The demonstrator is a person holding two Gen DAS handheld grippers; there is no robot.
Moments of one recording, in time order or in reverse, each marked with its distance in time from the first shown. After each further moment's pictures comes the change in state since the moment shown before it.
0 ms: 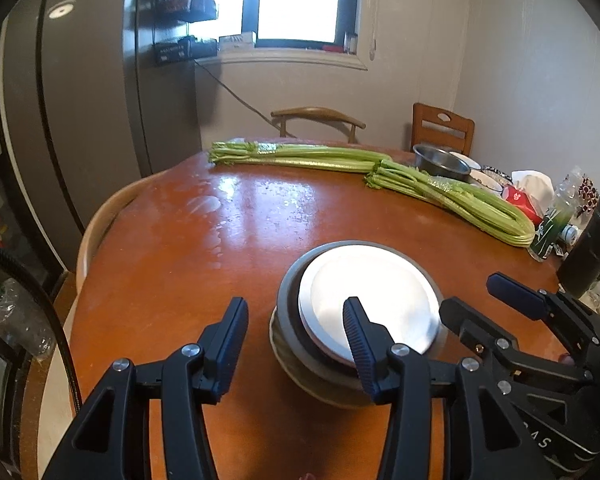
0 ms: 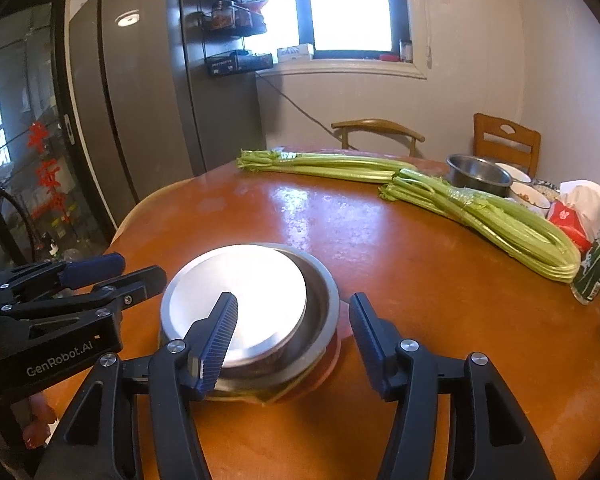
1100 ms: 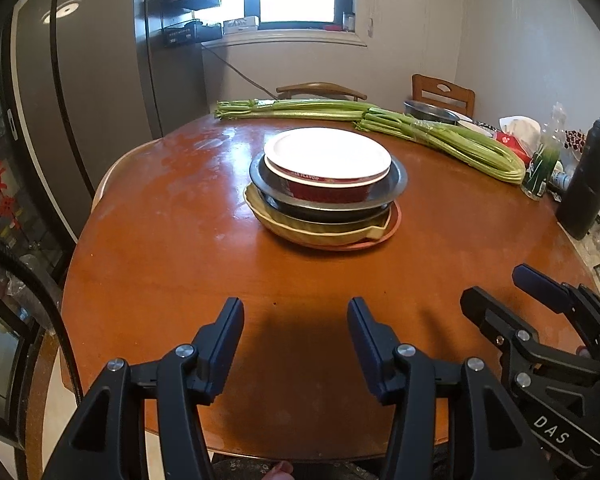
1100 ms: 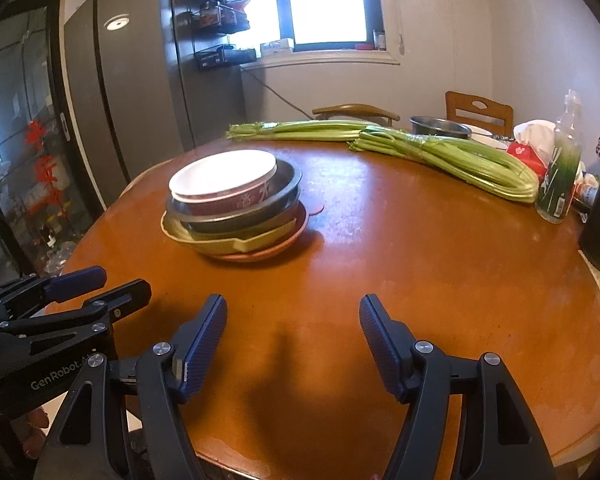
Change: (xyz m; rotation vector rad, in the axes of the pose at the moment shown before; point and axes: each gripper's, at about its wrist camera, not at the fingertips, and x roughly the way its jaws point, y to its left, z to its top) left arm -0.031 -0.038 -0.110 0.018 0.055 0.054; right arm -0.060 -0.015 -0.115 0.046 0.020 -0.033
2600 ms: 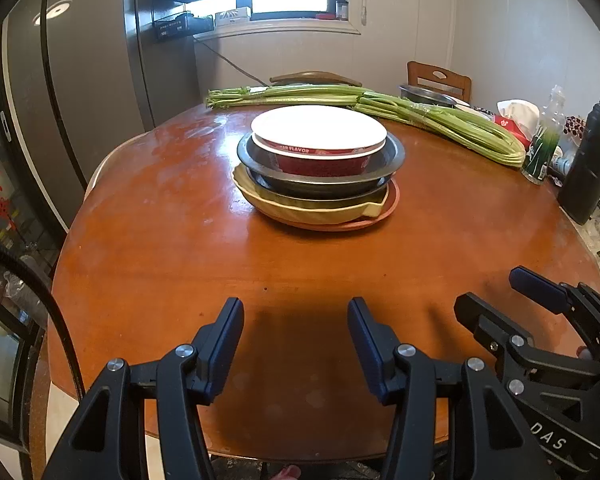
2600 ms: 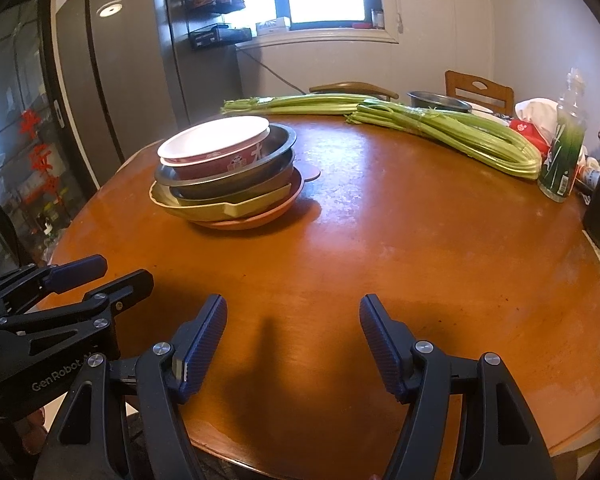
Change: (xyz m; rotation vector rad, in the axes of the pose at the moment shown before) left arm 0.016 -0.003 -0.007 0.027 0.037 -0.007; right arm 0.015 0.002 -0.009 0.010 0.071 -0.006
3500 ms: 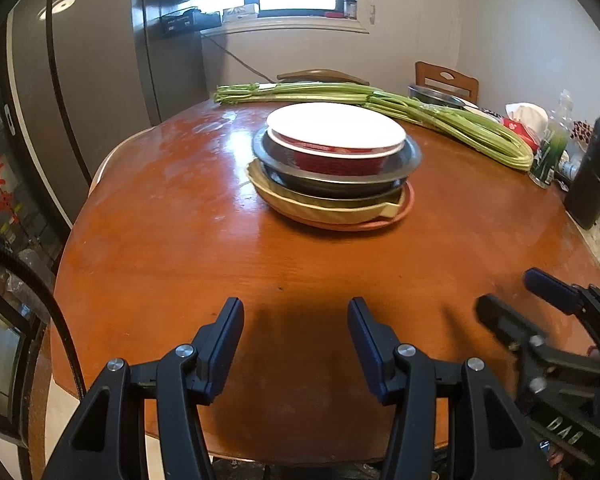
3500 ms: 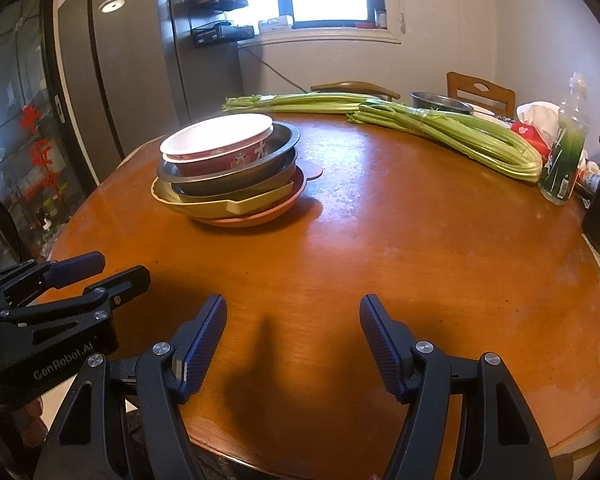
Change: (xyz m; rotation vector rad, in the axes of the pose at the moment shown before) left arm 0.005 0.013 0.001 -0.029 0.012 0.011; right arm 0.000 -0.002 0.003 -0.012 0.005 -0.014
